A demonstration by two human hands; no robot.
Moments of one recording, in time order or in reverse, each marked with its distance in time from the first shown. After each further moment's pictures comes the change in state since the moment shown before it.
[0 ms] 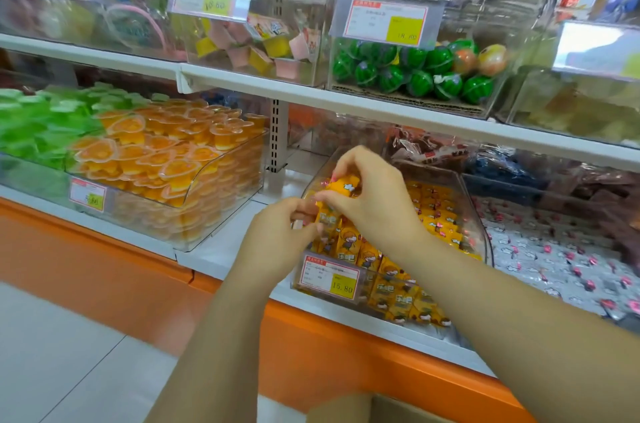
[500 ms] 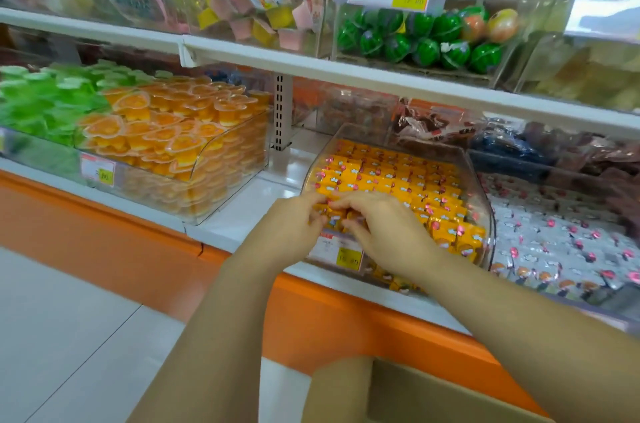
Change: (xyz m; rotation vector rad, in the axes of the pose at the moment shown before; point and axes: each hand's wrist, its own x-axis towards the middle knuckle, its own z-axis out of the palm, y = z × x) left_hand -0.012 -0.005 0.006 0.332 -0.214 0.065; right_hand -0.048 0.030 0.009 -0.270 -0.339 -0.053
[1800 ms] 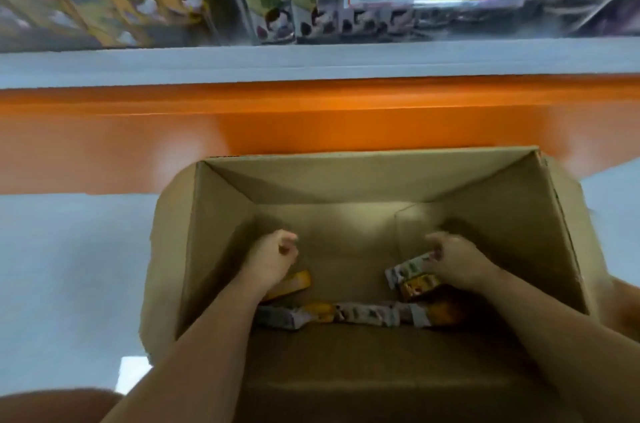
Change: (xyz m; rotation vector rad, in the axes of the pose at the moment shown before) left_hand -0.140 -0.056 0.355 0.002 -0.745 -0.596; right_hand -0.400 0.217 0.143 0.299 -0.769 1.196
